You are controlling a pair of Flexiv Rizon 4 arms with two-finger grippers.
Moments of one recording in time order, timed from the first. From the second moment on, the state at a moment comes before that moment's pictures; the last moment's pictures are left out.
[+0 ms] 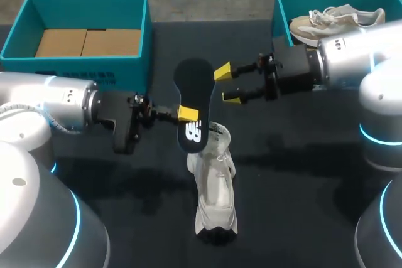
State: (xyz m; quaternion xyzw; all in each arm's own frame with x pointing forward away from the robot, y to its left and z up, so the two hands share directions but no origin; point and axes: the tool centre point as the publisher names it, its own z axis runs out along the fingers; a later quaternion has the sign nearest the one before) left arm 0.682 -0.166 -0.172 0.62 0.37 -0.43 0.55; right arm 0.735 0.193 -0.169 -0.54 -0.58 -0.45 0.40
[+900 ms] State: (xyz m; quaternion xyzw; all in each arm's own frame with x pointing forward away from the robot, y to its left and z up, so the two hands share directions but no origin) left arm 0.692 -0.180 -0.181 0.62 0.38 -0.39 0.57; right arm 0.727 0.214 -0.171 -0.54 -0.58 -0.46 0.40
